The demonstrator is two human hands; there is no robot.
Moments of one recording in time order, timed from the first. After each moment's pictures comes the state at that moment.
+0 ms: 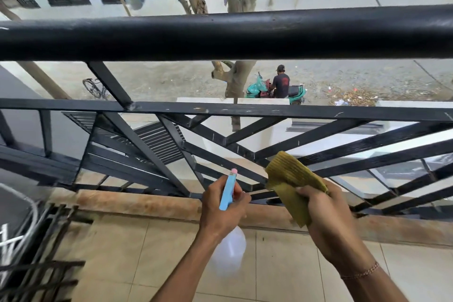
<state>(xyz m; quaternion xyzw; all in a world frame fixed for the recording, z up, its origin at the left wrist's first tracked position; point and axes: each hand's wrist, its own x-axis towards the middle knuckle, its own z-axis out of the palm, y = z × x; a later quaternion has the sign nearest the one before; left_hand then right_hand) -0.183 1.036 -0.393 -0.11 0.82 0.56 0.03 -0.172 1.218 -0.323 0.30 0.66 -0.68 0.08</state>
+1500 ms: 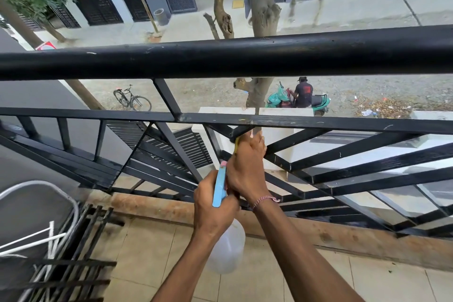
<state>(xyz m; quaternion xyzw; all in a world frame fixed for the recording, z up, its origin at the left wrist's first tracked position) -0.187 0.954 -0.348 -0.14 0.82 0.54 -0.07 -0.257 1.039 -0.323 0.00 0.89 -0.46 0.08</state>
